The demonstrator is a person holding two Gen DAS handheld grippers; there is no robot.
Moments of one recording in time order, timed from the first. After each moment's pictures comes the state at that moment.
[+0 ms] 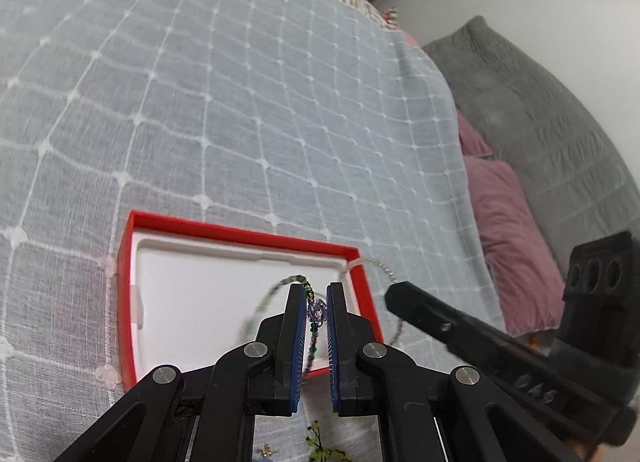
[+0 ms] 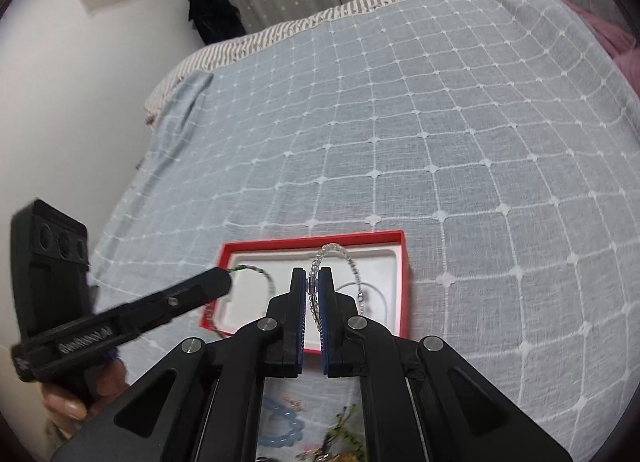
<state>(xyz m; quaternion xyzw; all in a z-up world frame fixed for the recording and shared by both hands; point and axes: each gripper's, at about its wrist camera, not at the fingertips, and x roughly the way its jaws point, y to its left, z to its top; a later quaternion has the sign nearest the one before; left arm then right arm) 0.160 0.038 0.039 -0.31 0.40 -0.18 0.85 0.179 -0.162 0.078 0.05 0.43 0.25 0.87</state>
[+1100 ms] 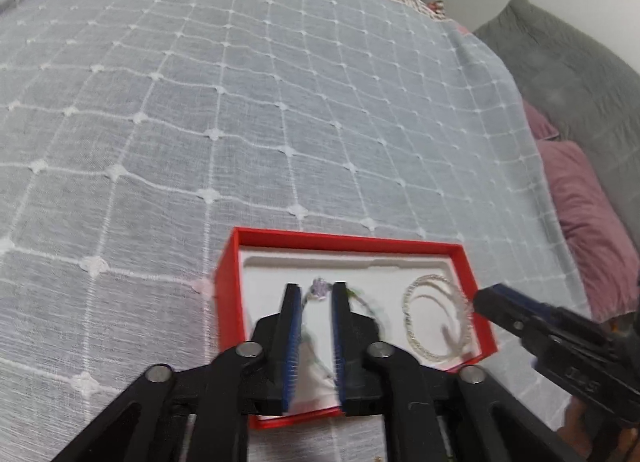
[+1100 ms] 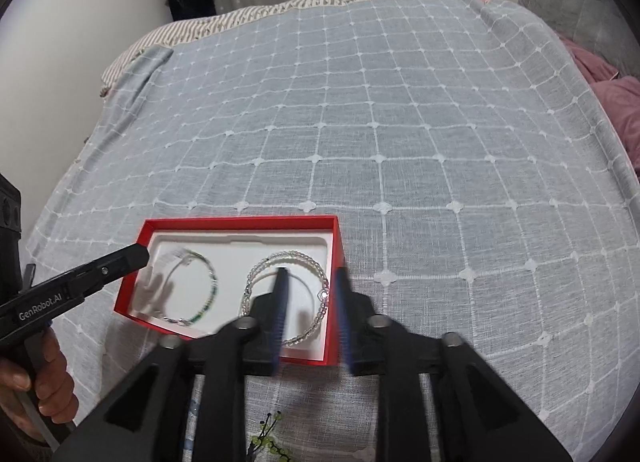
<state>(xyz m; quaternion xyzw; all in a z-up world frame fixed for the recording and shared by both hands) 0.166 0.049 0.022 -0.21 0.41 -0.08 0.89 0.187 -0.176 0.055 0.00 0.44 0.20 0.88</state>
